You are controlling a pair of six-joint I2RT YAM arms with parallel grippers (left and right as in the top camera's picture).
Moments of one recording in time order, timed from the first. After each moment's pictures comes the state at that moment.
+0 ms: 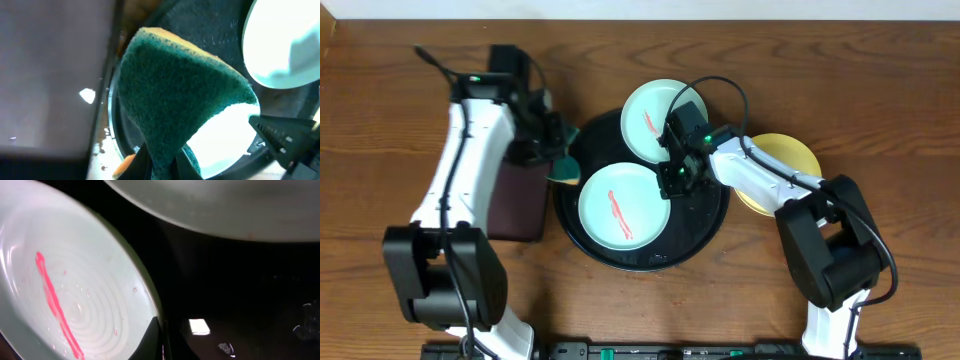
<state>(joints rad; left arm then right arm) -0.05 1.79 1.50 -1.15 0.22 -0.31 0.54 2.02 1.33 -0.65 -0.34 0.38</state>
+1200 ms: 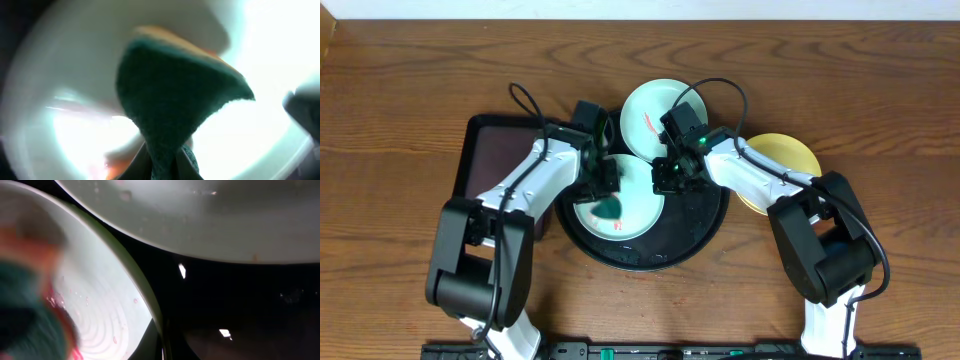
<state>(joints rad) -0.30 1.84 1.15 -0.80 0.24 -0.38 0.55 2.05 1.33 -0.58 -0.33 0.54</state>
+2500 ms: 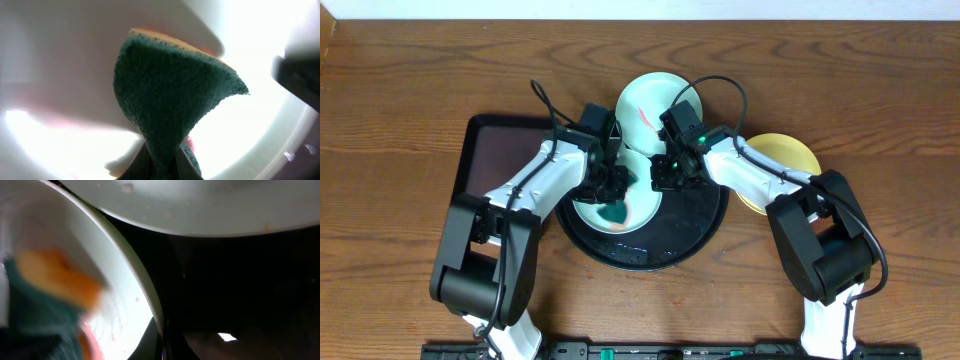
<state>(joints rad) -0.33 1.85 1.15 -0.78 0.27 -0.20 0.55 2.06 1.34 -0.56 -0.33 0.54</state>
